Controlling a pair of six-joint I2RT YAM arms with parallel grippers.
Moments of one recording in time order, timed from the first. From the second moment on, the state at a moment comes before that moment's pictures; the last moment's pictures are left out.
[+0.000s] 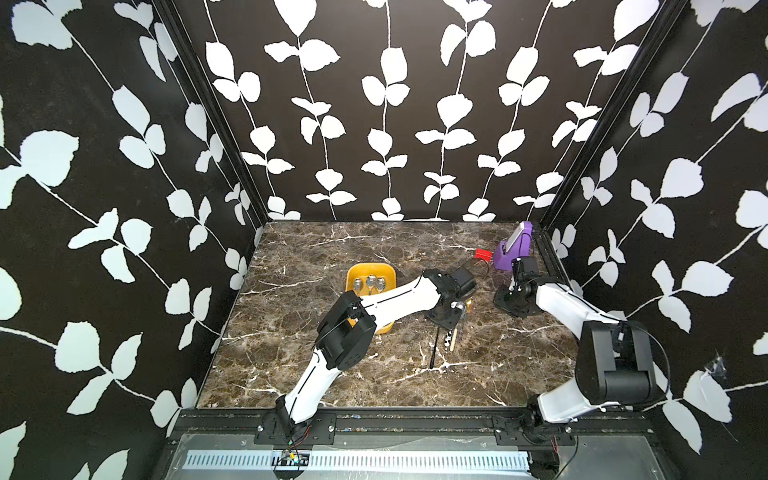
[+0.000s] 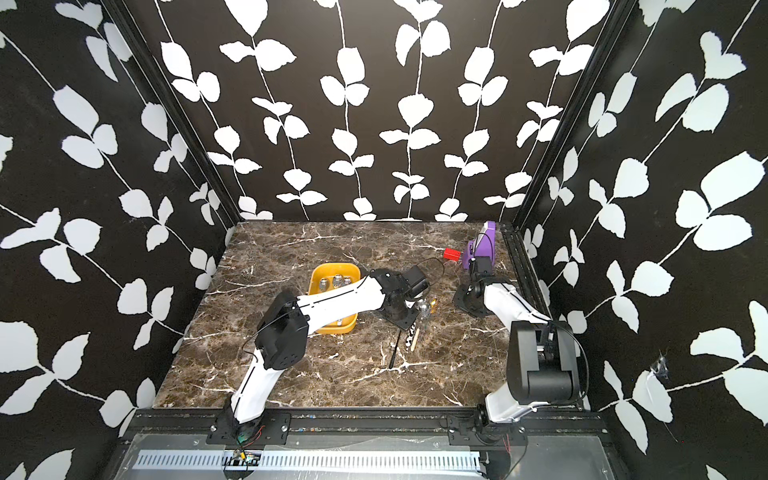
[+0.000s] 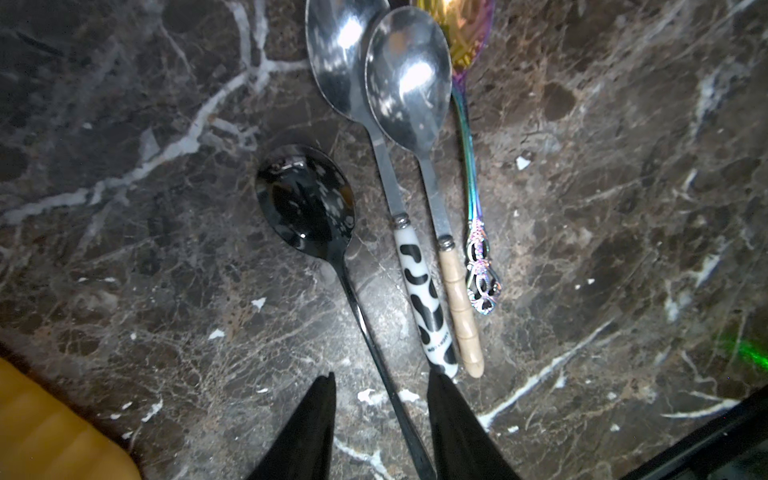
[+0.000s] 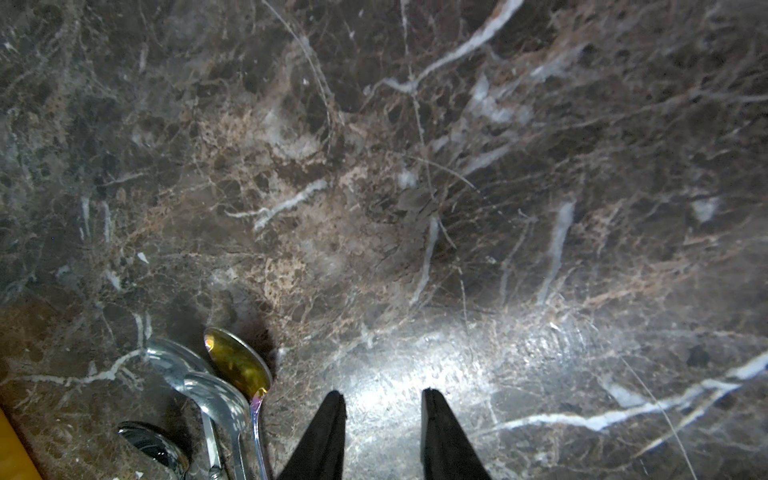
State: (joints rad) left arm -1.04 2.20 1.90 -1.03 0.01 -0.34; right arm 0.03 1.54 0.94 -0.59 -0.09 0.52
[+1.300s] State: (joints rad) left arm -1.07 2.38 2.04 -1.09 -0.03 -0.31; right arm 0.03 1.56 0.94 -0.58 -0.14 0.52
